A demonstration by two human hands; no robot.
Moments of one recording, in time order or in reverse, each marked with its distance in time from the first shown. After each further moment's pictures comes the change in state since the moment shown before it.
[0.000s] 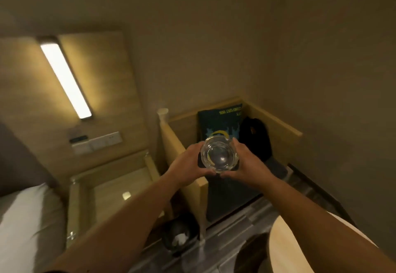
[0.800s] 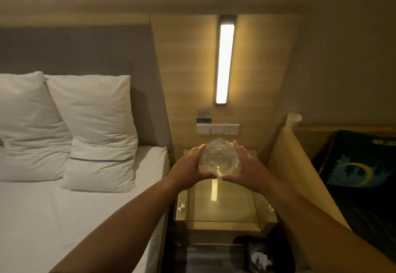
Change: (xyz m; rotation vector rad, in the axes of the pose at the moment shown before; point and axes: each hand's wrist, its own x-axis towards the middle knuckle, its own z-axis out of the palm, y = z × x) left_hand -0.176 -0.318 -0.248 0.075 0.301 -0.430; right_hand 0.181 -0.310 0.291 0.031 -0.305 -0.411
